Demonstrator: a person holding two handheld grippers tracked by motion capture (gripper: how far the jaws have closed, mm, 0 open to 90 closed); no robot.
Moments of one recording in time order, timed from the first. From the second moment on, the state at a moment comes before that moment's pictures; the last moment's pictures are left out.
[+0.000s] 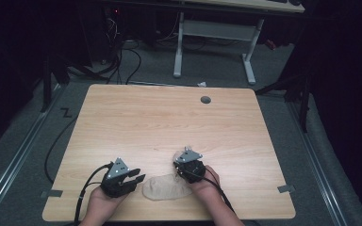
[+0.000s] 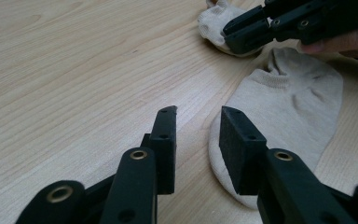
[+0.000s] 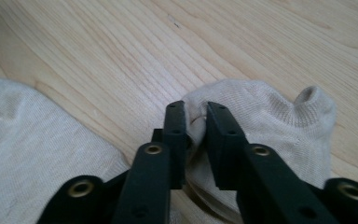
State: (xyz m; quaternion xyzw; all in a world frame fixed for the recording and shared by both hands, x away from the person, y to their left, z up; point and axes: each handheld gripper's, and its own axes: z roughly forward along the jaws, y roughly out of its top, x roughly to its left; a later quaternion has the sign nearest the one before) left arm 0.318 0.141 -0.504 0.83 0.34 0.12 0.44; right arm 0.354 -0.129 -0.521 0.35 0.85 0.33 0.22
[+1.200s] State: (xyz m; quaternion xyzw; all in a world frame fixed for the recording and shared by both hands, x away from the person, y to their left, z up) left arm 0.318 0.139 -0.505 0.83 0.33 0.11 0.43; right arm 0.357 -0.196 -0.481 0.43 0.76 0.44 0.22
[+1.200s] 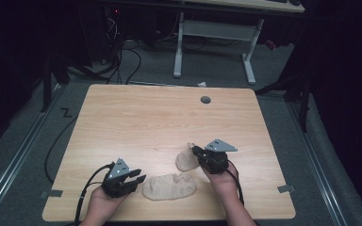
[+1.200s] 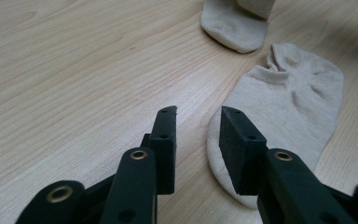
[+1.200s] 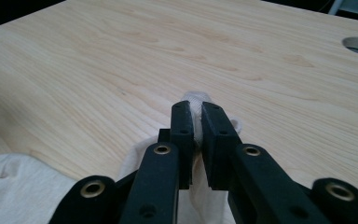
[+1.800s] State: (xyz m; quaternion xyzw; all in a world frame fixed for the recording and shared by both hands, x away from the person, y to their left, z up) left arm 0.317 0.138 -0.505 0.83 0.33 0.11 0.43; right arm 0.369 -0.240 -0.495 0.49 0.73 0.42 0.22
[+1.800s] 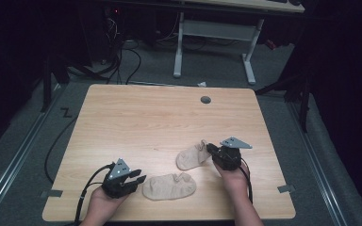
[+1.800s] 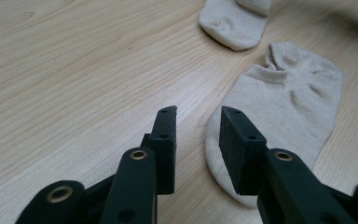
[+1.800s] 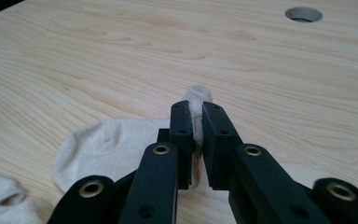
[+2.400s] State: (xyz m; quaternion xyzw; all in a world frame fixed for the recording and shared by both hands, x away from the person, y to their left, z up) left arm 0.316 0.139 -0.504 0.83 0.33 0.11 0.43; right arm 0.372 -0.262 -0.518 0.52 0.74 0.37 0.21
